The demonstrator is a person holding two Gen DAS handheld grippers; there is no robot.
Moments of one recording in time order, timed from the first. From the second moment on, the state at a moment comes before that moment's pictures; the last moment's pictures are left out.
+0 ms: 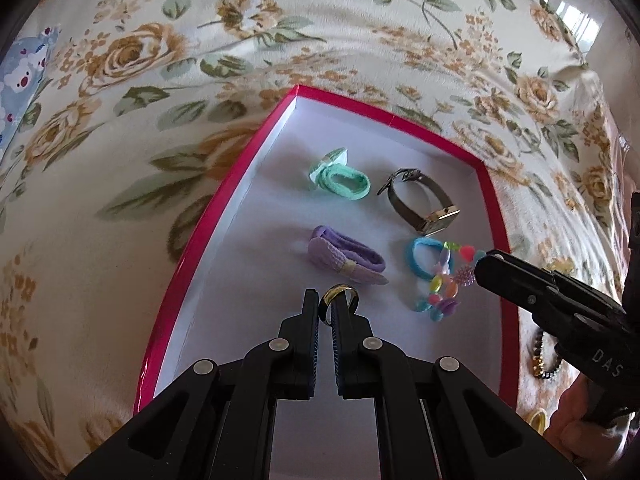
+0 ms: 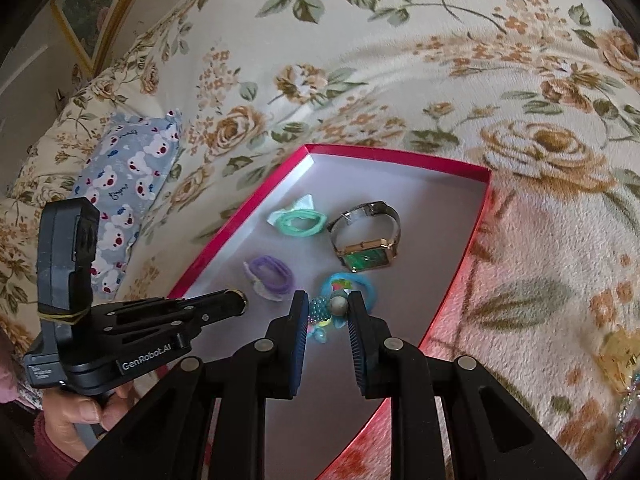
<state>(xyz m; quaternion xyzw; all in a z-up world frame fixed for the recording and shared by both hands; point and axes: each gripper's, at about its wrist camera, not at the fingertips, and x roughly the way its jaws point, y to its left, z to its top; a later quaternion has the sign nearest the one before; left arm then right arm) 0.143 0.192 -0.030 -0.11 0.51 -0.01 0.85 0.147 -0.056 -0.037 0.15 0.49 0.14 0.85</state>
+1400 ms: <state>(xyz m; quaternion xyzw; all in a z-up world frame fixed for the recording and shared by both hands) 0.122 0.192 -0.015 -0.13 0.49 0.01 0.86 0.136 -0.061 -0.029 0.16 0.49 0.13 0.85</state>
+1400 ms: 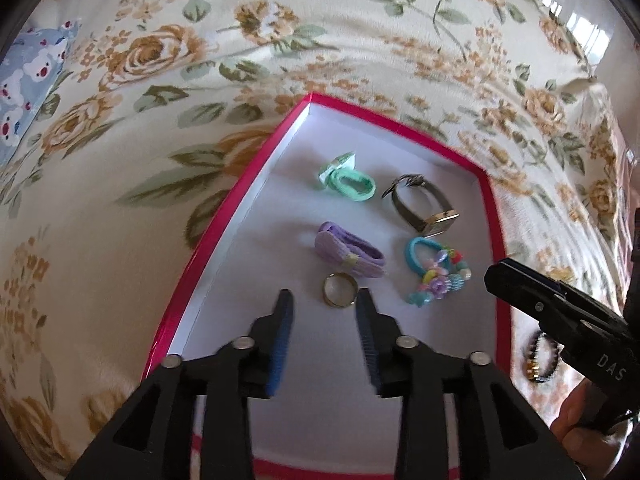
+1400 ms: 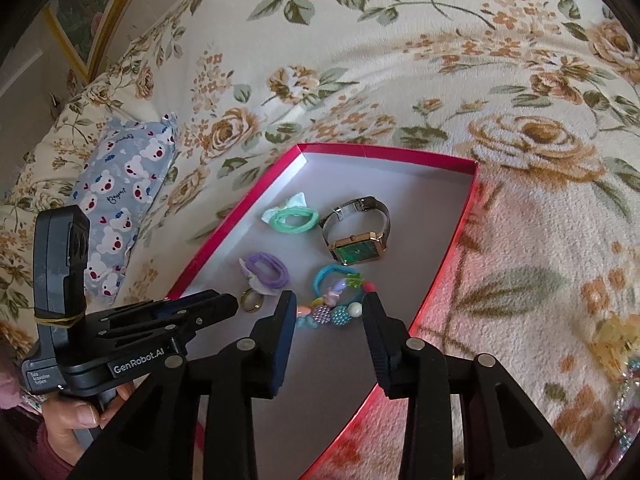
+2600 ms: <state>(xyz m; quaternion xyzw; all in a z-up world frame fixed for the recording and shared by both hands) 0.078 0.060 0.019 -0.08 0.49 -0.13 0.86 -0.040 -0.257 0.026 0.20 0.43 -0.08 0.88</state>
